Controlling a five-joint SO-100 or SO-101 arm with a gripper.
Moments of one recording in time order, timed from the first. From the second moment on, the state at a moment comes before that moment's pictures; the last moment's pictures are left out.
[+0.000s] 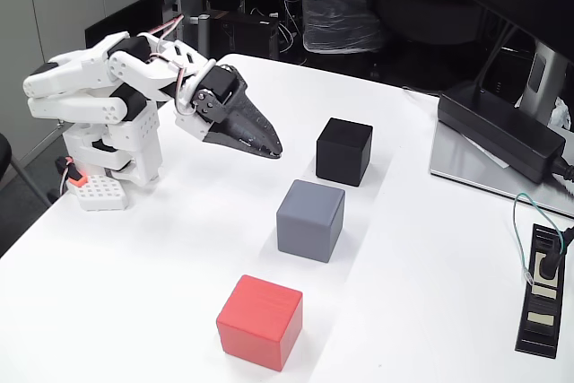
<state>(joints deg) -6.9 190.7 177.1 38.6 4.8</state>
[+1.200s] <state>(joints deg) -6.9 190.7 177.1 38.6 5.2</state>
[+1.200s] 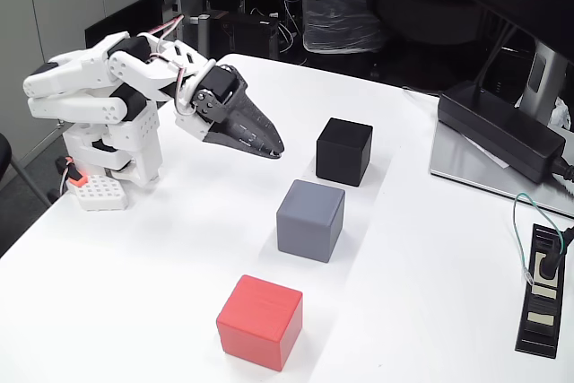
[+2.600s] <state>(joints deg) -7.2 135.0 115.0 76.4 5.2</state>
